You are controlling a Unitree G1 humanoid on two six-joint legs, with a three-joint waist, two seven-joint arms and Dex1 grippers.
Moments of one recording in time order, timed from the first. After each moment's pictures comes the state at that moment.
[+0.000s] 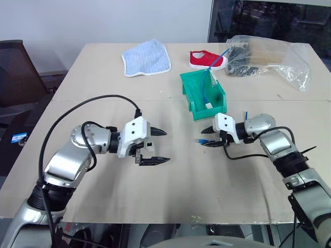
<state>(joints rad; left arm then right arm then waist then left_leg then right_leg) -0.36 0.85 -0.14 -0.24 -0.38 0.38 -1.21 -0.64 -0.52 0.32 0.31 0.07 0.10 1.22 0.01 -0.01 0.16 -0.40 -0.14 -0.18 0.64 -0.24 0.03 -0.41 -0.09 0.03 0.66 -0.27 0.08</state>
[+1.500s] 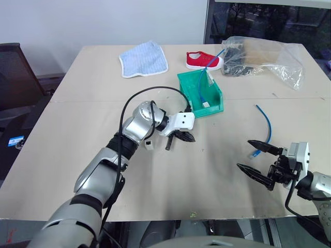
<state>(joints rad) -0.89 0.42 -0.48 0.54 0.05 0.06 -1.37 0.23 -0.57 -0.25 -0.38 0.59 0.20 1.04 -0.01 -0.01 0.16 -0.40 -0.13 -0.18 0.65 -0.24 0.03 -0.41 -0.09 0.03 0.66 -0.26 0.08</state>
